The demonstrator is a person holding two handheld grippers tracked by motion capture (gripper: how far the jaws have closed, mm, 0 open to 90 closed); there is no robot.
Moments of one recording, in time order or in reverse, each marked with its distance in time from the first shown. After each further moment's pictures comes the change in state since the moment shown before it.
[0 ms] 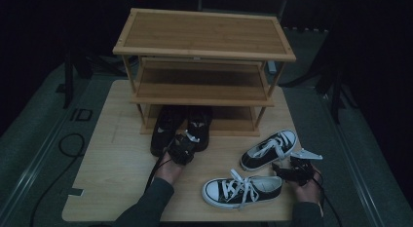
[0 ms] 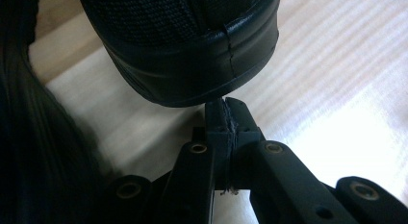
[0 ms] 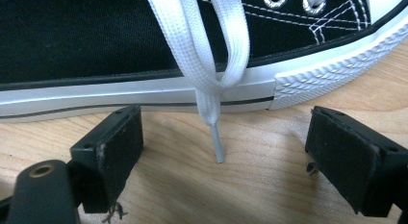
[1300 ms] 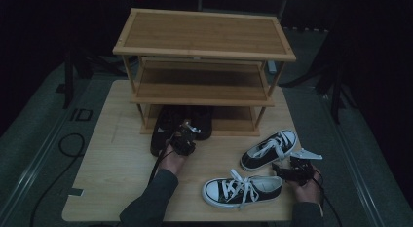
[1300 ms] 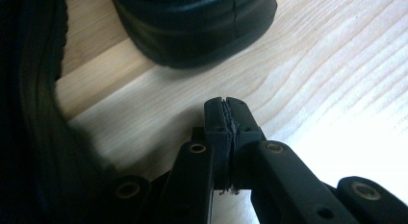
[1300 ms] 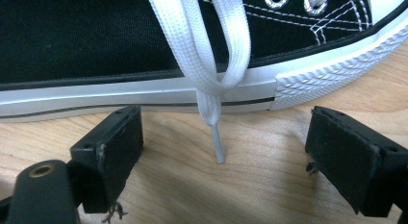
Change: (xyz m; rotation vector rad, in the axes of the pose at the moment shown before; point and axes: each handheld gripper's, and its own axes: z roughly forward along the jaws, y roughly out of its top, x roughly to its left) left arm 0.015 0.016 0.010 -0.012 0.027 -0.035; right arm 0.000 0.000 0.000 0.000 0.002 -0.002
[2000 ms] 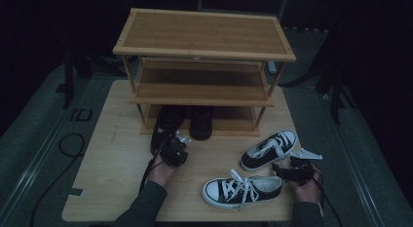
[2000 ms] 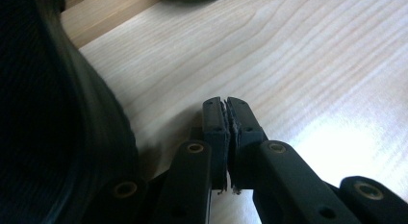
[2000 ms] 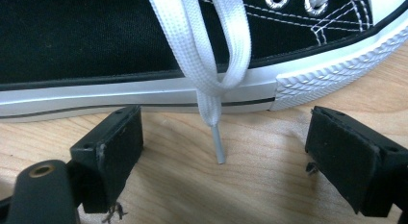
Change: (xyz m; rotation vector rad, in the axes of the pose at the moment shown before) left arm 0.001 -0.040 -0.024 -0.023 -0.036 -0.008; right arm 0.000 0.000 0.000 0.001 0.001 0.000
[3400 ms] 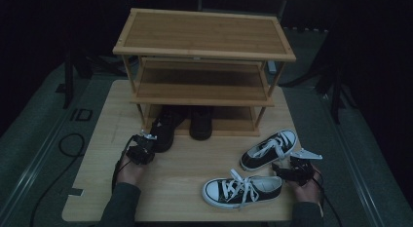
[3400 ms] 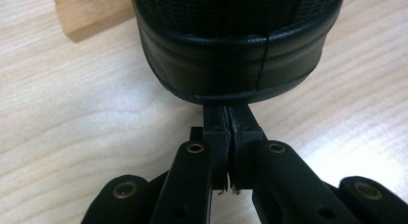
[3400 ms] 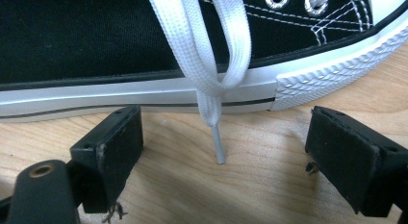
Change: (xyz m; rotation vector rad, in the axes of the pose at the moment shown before) left arm 0.078 -0.042 -0.025 0.071 0.155 -0.144; right arm 0.000 0.000 0.000 0.000 0.000 0.000
